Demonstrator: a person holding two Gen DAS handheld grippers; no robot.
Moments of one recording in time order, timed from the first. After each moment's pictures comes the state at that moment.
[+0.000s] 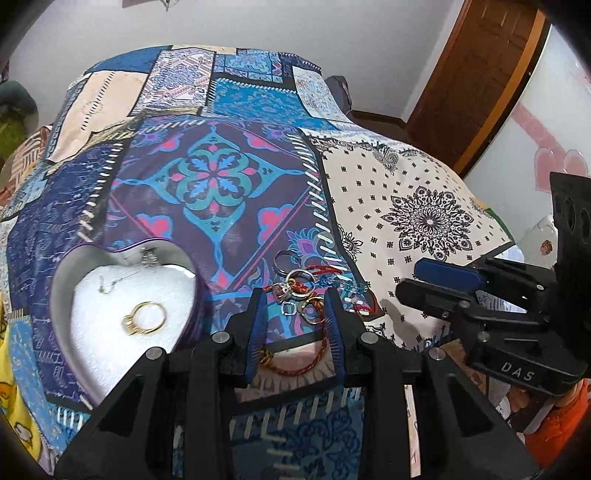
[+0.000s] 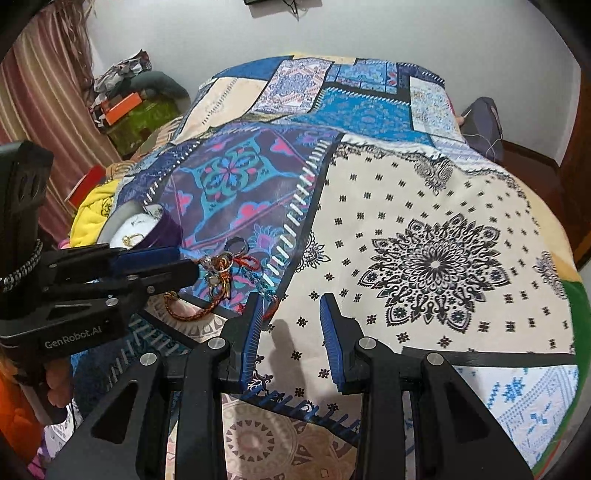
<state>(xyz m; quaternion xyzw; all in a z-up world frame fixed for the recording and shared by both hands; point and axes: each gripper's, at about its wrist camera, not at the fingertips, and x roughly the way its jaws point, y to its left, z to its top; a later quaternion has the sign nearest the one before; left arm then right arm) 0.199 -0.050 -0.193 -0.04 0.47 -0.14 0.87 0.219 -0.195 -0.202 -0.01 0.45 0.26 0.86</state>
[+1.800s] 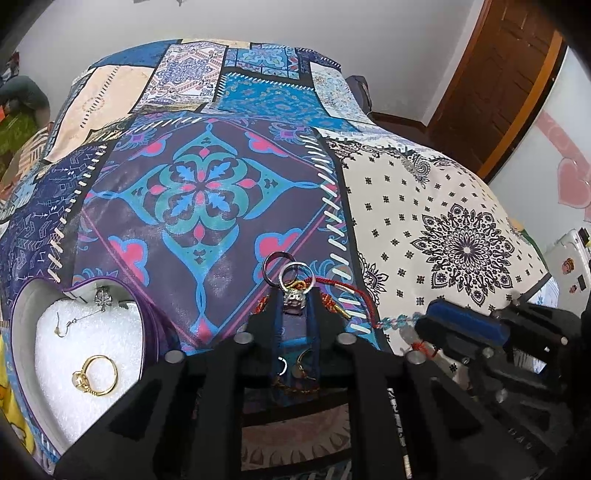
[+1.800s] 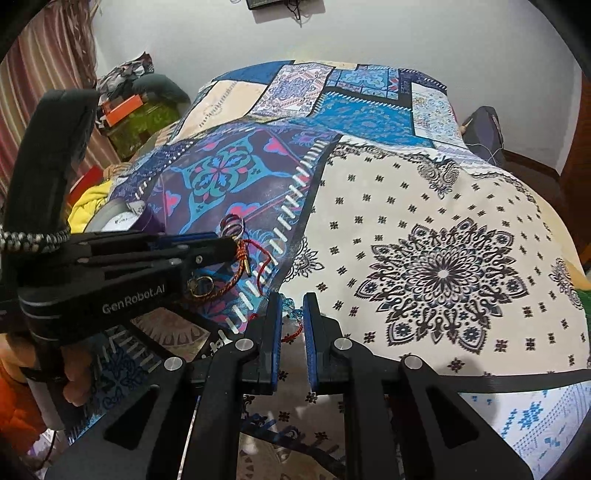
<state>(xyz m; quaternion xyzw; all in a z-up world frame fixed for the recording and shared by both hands) 0.239 -0.066 -0.215 -0.04 0.47 -0.10 0.87 0.226 -0.196 -0.212 -0.02 0.42 0.26 0.87</state>
